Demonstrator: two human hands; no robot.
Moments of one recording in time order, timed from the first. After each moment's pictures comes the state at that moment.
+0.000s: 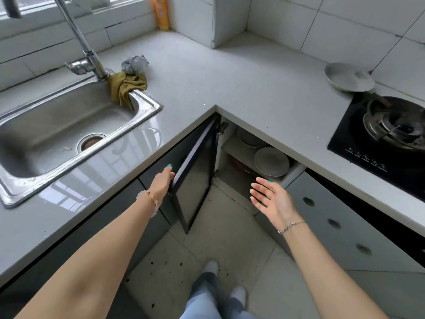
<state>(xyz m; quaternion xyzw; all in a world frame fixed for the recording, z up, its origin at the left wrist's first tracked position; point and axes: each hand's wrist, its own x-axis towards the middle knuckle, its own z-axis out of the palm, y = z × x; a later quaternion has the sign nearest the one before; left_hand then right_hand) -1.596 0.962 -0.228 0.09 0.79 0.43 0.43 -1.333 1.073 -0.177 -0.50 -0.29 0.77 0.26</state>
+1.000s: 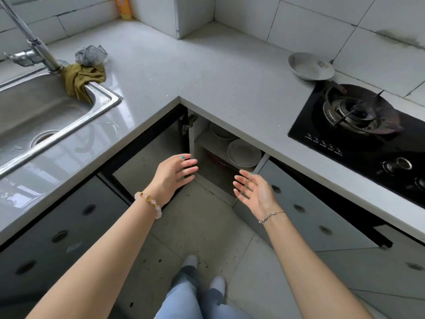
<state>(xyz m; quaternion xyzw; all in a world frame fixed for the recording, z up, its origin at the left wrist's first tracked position) -1.475 1.015 -0.173 0.09 0.60 0.61 0.51 -1.276 1.103 -0.186 -0.50 -0.27 0.77 0.28</state>
